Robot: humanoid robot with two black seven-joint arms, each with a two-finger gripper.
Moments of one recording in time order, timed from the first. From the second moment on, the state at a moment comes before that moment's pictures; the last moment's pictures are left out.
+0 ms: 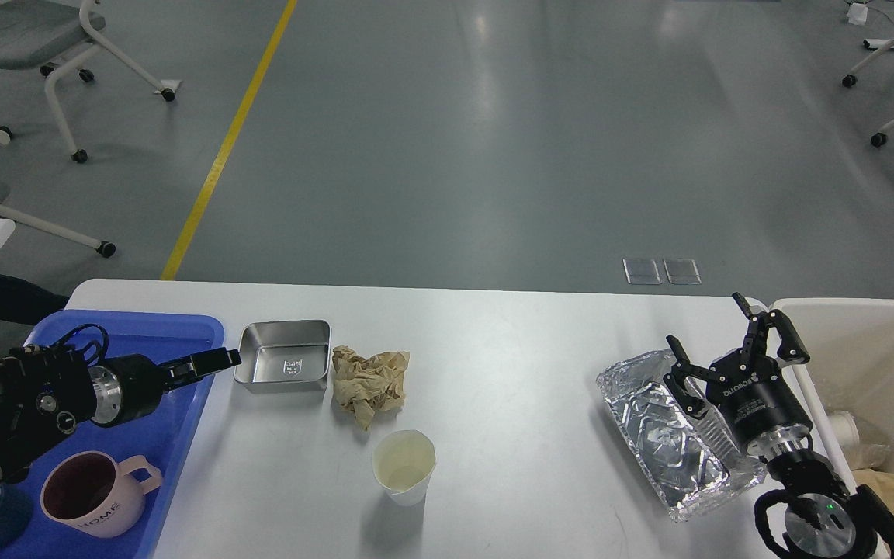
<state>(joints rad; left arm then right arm) -0.67 0.58 -0.27 -0.81 1.19 -0.25 -0.23 -0.02 -0.15 1.51 1.28 -0.40 0.33 0.10</state>
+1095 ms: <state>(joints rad) -0.75 0.43 -0.18 -0.62 1.19 -0.26 -0.21 -0.02 -0.15 1.51 1.28 -0.40 0.33 0.10</state>
